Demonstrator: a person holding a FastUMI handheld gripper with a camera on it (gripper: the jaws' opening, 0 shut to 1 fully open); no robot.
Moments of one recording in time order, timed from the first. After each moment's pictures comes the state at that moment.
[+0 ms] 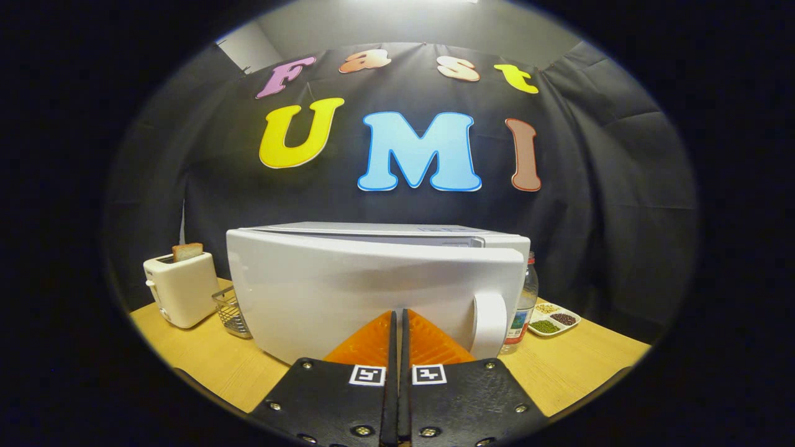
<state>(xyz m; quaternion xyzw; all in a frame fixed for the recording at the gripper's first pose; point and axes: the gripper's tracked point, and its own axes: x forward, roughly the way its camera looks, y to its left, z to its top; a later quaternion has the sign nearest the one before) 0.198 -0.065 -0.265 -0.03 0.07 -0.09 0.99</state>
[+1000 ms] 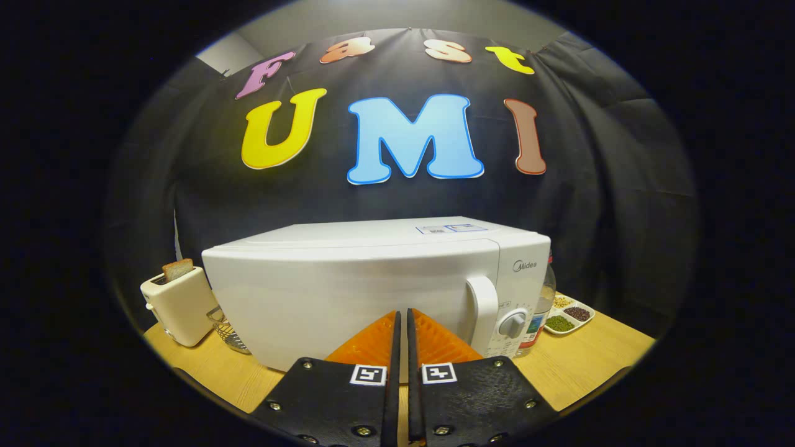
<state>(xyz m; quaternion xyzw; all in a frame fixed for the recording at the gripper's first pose) 0.208 -0.063 -0.240 0.00 0.09 -0.07 0.99</state>
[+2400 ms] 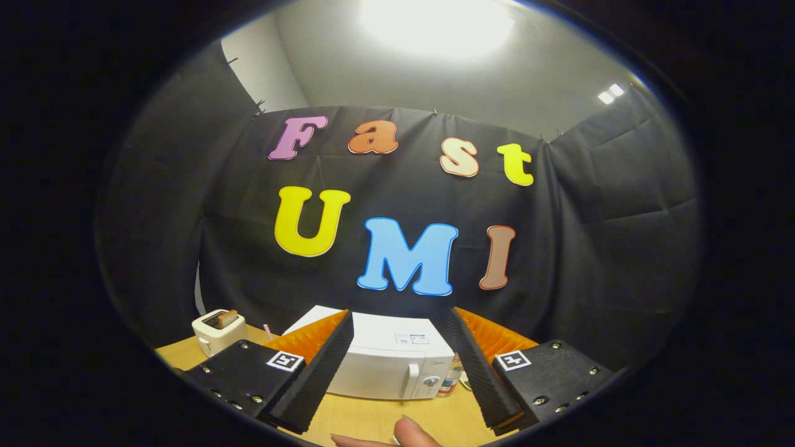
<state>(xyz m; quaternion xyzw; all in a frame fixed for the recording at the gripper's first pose) 0.041 -0.018 0.011 -0.08 -0.01 -0.07 0.99</state>
